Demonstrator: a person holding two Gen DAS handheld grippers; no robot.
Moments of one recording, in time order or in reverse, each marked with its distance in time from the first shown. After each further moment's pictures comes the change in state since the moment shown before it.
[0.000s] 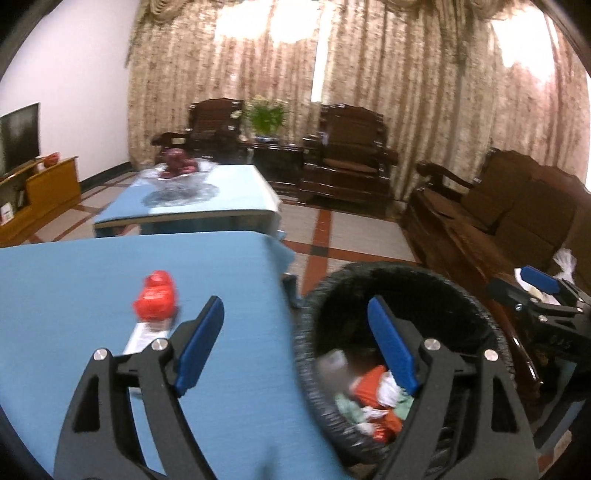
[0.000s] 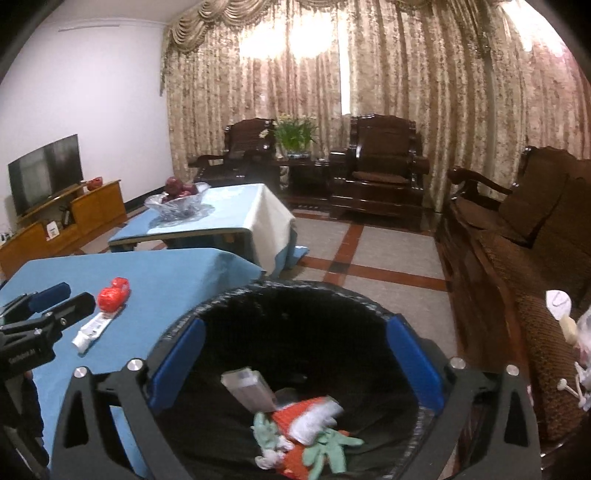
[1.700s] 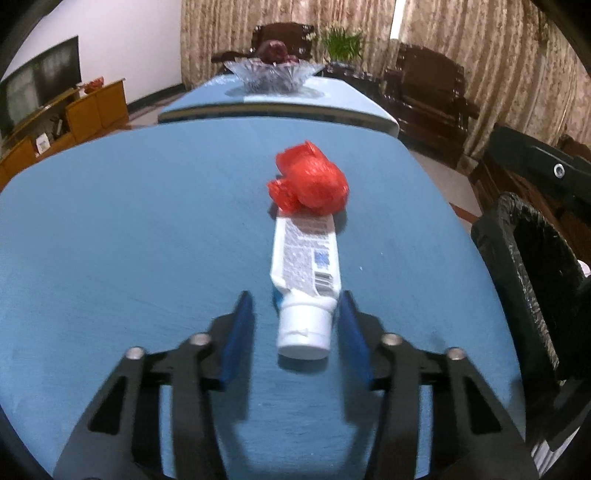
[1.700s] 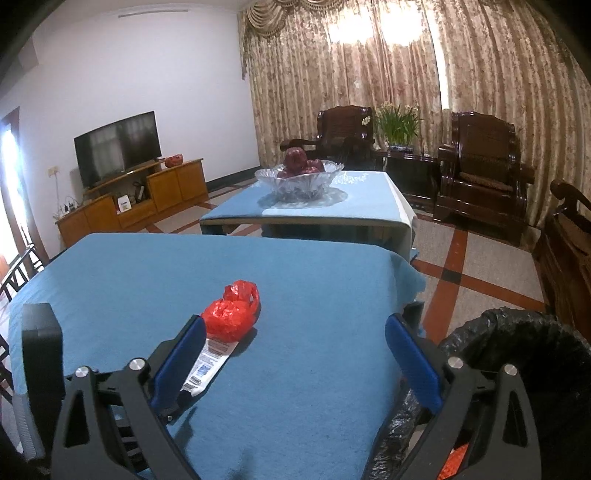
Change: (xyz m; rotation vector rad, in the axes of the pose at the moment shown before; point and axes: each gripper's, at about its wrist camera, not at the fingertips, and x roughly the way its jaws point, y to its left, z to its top) left arm 0.067 0.157 -0.065 -0.138 0.309 0.155; right arm 0.121 0.205 -0.001 -0.103 0.053 0.298
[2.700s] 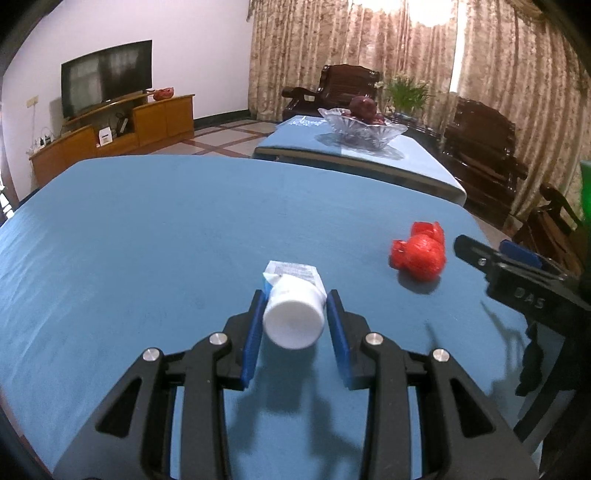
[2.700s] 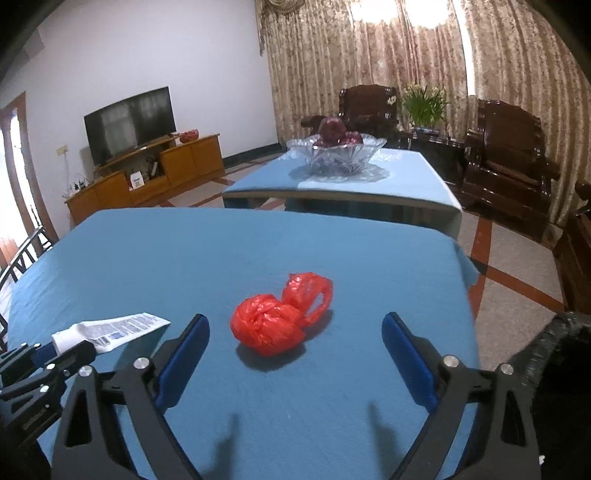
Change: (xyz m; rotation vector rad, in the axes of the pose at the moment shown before) left arm -0.069 0.090 0.004 -0.162 -0.178 0.193; right arm 0.081 0.059 -0.003 -0.031 0.101 0.050
